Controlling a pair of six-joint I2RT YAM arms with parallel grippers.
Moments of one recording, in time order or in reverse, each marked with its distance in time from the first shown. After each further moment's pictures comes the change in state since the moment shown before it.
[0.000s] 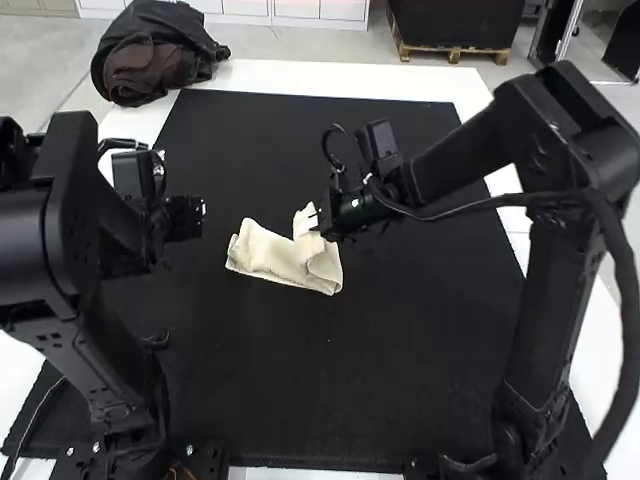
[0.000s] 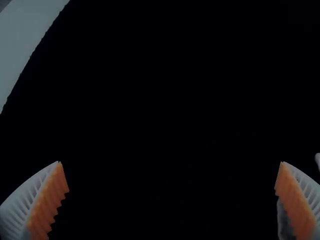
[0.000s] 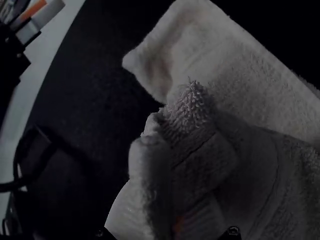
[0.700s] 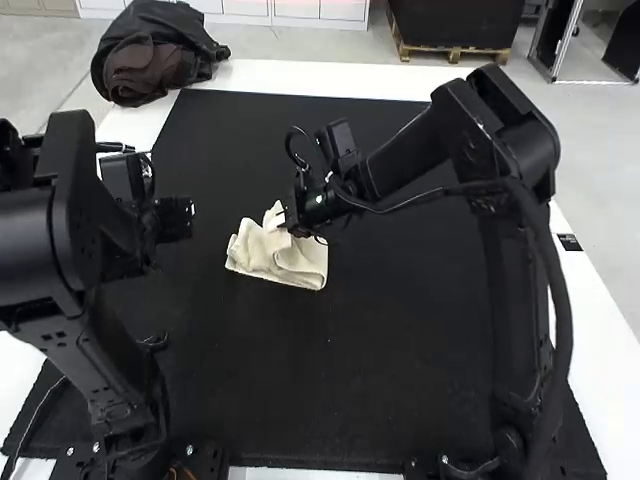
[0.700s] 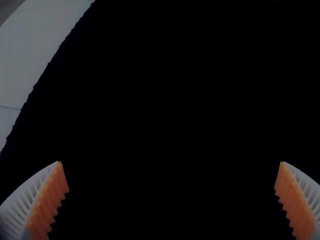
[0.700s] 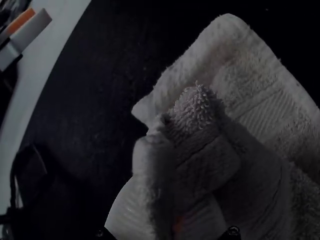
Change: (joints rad) left arm 0.055 0.000 -0.003 0.008 0.006 0.000; right arm 0.085 0.257 0.269 0.011 0.007 0.022
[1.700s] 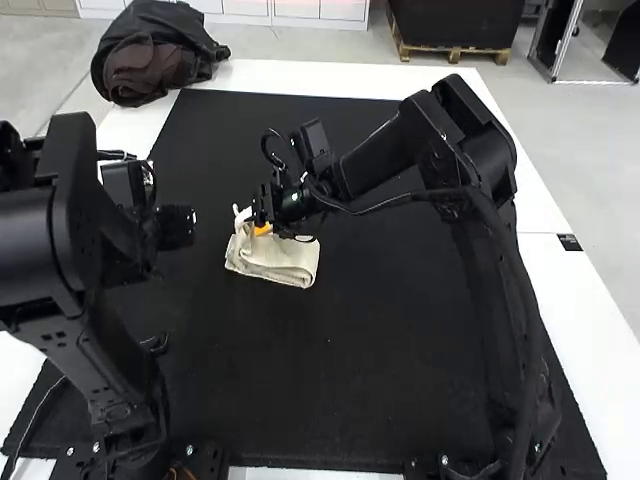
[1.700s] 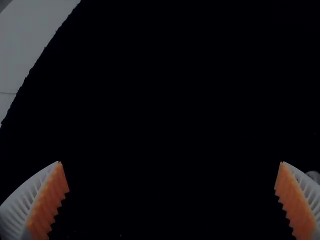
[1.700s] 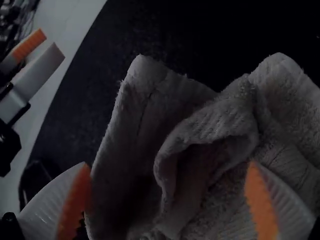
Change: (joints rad) left arm 0.000 0.000 -0.027 0.001 0.006 0.000; right arm 0.061 0.139 0.180 -0.004 -0.002 0.062
